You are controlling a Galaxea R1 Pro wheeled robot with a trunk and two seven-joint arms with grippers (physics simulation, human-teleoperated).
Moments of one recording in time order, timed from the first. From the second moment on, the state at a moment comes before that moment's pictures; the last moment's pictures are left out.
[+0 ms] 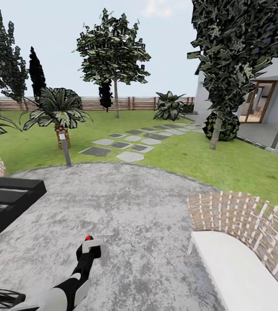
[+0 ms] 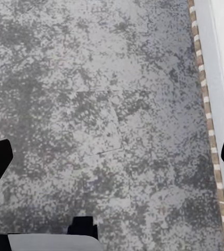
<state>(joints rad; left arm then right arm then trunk) -0.67 -0.05 0.14 -0.04 -0.05 -0.62 0.07 -0.31 -0.08 -0.08 0.05 0.10 -0.39 -0.01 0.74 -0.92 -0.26</state>
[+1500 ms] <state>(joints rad) -0.67 -0.05 0.14 -0.04 -0.05 -0.62 0.07 -0.31 -0.08 -0.08 0.05 0.10 -0.39 -0.01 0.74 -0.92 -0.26</state>
